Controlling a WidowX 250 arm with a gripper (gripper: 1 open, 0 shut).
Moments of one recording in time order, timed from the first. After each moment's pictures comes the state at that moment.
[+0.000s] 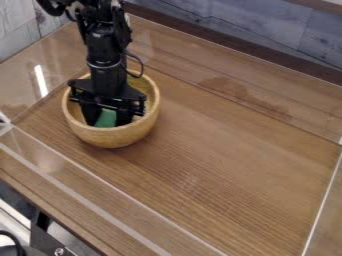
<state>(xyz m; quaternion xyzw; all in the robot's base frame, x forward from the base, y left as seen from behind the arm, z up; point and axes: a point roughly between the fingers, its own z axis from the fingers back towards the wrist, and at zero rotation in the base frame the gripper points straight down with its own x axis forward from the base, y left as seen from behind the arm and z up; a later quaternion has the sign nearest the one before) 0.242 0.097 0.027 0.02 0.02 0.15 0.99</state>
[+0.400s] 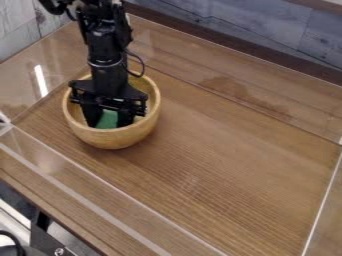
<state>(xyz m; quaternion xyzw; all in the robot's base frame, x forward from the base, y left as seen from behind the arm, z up) 0.240 0.094 0.029 0.01 0.03 0.16 0.99</state>
